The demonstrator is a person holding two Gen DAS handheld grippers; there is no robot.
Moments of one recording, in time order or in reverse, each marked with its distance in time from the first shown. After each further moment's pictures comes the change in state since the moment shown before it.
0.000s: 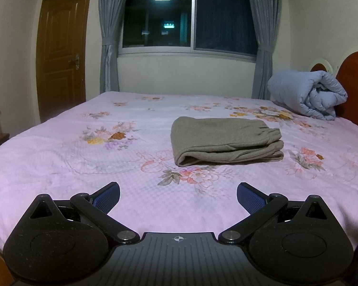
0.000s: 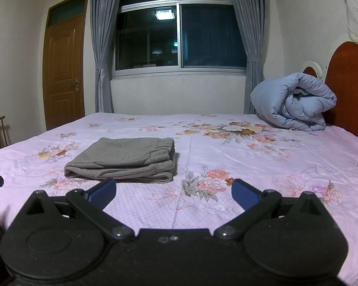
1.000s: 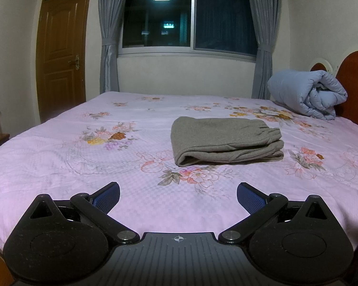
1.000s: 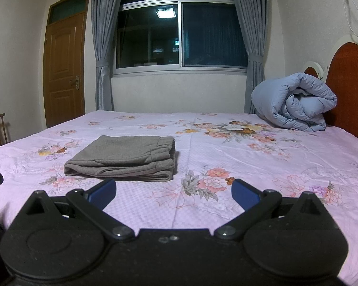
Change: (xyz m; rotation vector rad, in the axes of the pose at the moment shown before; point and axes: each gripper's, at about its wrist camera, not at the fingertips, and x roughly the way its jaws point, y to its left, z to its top) left arm 0.000 0.000 0.000 0.002 0.001 0.001; right arm -0.001 -0.001 0.000 -0.006 0.005 0.002
